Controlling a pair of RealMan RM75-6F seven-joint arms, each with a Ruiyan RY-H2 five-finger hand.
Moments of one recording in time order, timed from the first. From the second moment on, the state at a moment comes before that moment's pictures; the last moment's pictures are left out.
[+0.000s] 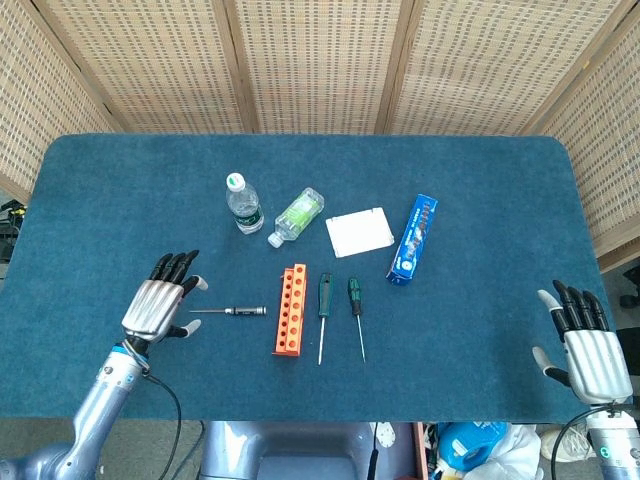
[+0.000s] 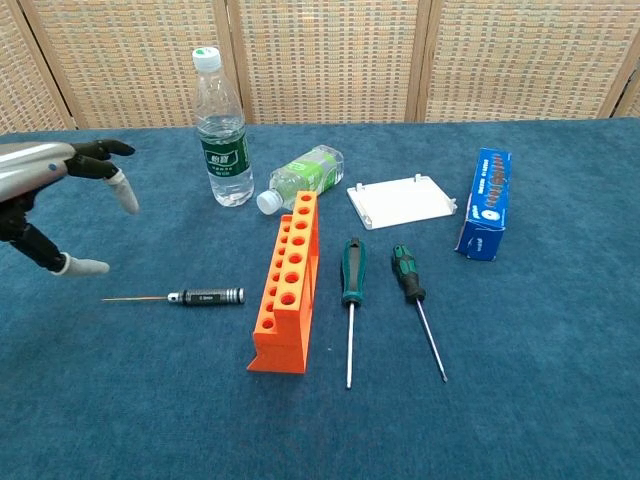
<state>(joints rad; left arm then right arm) -0.45 -1.40 -0.18 -1.79 1.19 1.10 0.53 0.08 -1.14 0.06 -1.60 -1.52 1.49 -0.10</state>
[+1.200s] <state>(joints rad) -0.72 -1.78 -0.23 -1.59 0.77 1.15 0.88 0.08 -1.12 0.07 -1.58 -1.51 1.50 -0.01</state>
